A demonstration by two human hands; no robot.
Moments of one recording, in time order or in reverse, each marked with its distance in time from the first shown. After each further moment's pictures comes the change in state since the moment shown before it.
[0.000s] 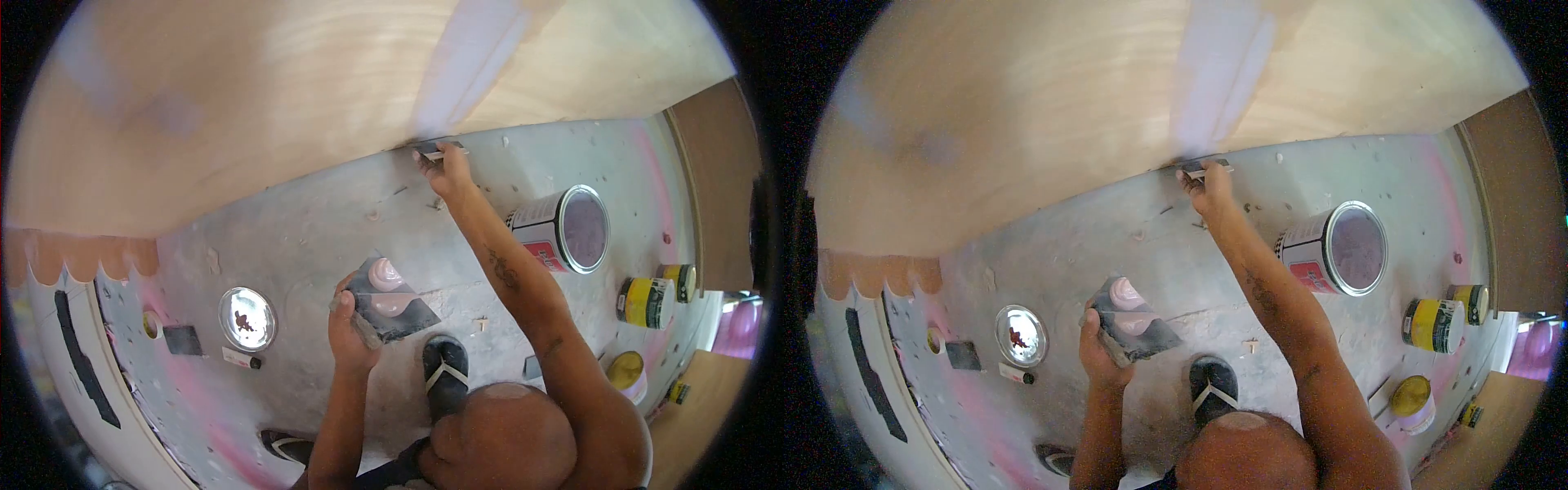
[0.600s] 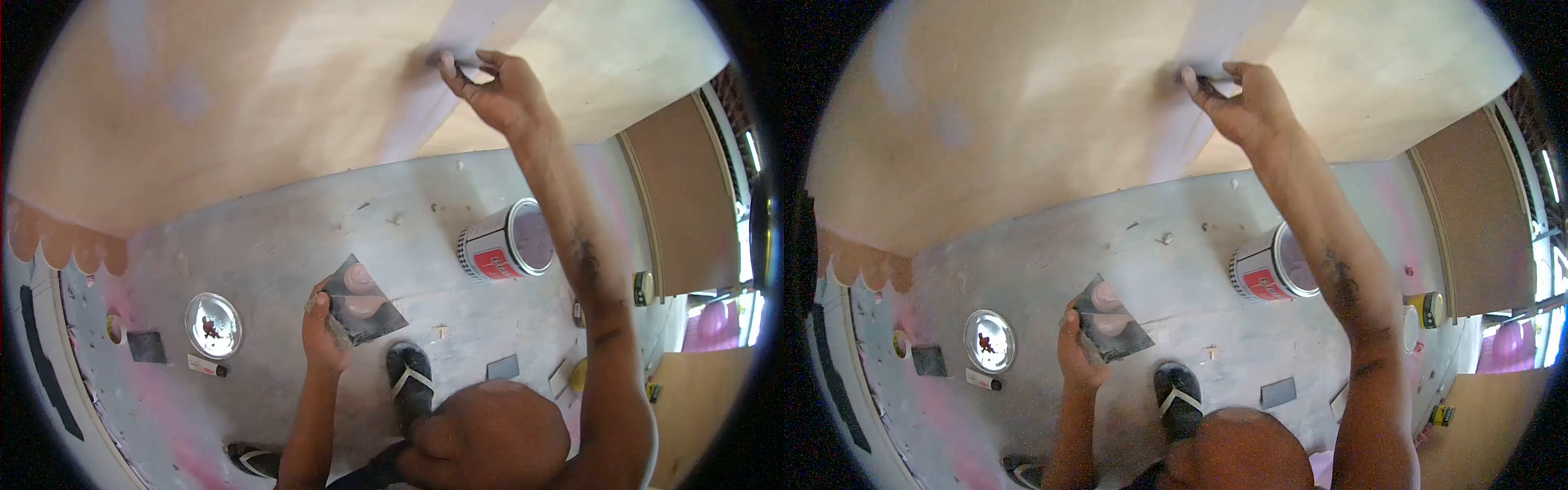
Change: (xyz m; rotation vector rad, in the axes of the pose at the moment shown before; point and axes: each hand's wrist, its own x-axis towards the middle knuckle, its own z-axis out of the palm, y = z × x) left_hand -0.009 0.001 -0.008 -0.082 -0.107 -0.031; right_hand -0.177 -0.173 0.171 0.019 -0.365 -0.074
